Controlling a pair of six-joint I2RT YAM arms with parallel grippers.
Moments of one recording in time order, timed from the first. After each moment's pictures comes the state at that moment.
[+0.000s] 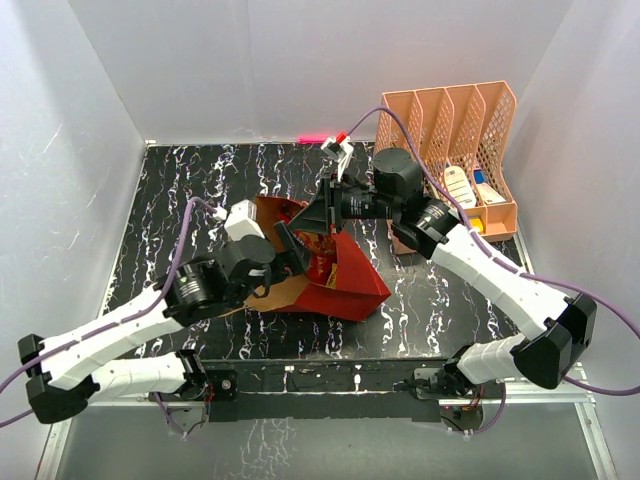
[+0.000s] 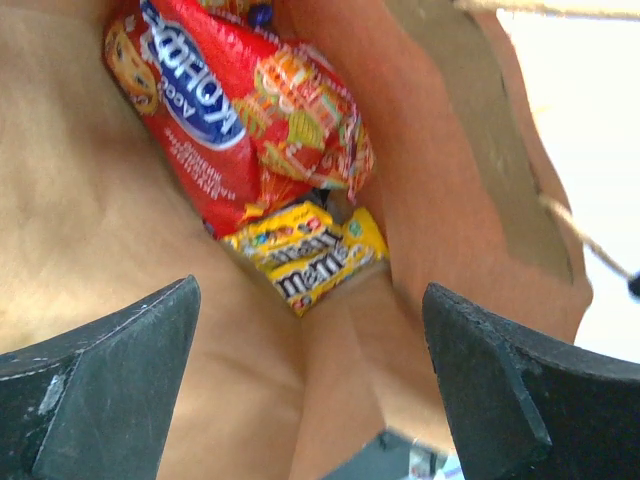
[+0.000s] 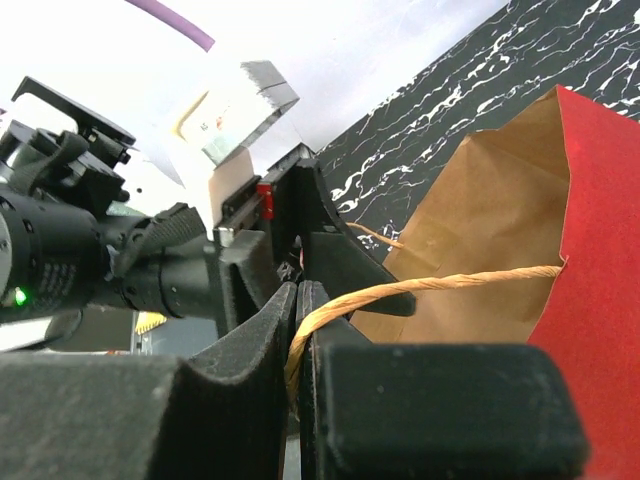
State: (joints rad) left arm -1.06 0.97 1.05 -0.70 -0.51 -1.04; right arm 0.71 1.35 1.36 -0.17 -0.70 0.54
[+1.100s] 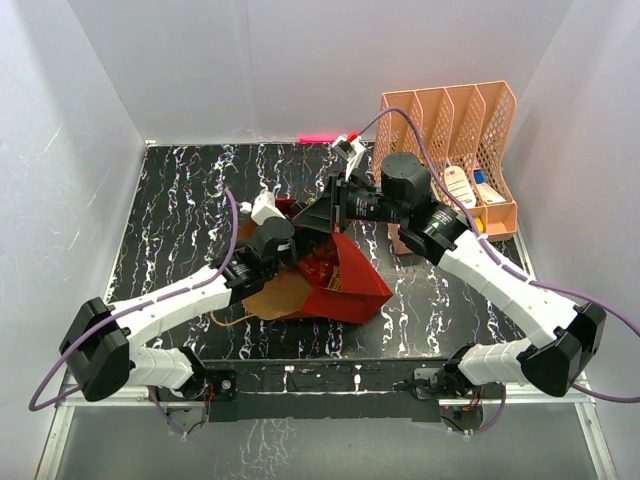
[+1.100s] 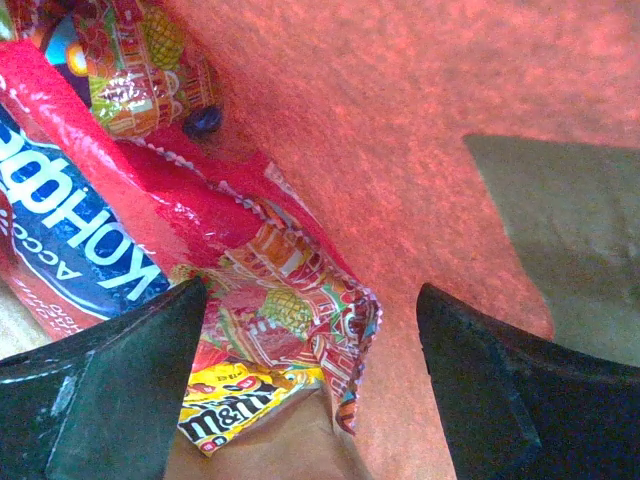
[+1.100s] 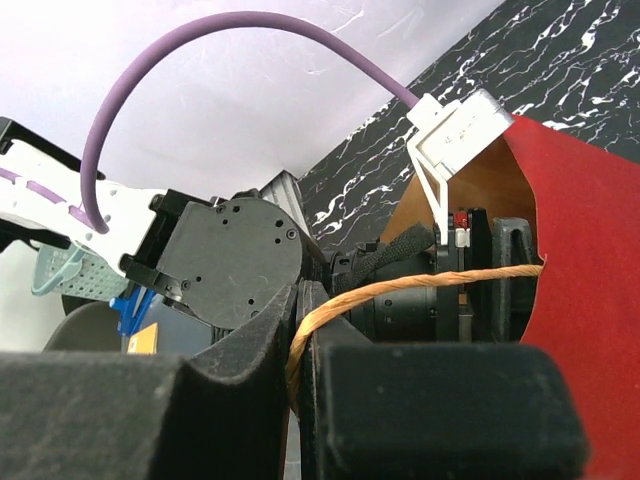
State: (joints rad) left arm -0.86 1.27 0.85 -0.01 -0.36 -1.15; right arm 0.72 1.30 1.33 -0.15 -0.60 0.58
